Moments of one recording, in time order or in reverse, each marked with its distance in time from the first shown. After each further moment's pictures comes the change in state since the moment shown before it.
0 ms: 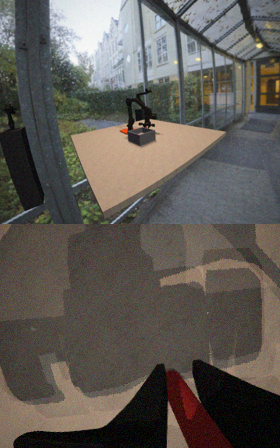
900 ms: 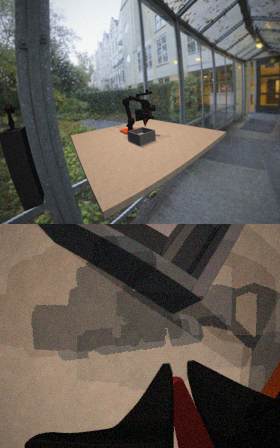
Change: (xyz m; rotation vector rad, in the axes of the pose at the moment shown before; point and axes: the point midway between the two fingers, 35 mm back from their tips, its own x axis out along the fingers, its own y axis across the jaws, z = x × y) arm -0.091 -0.016 0.068 0.085 -0.195 0.042
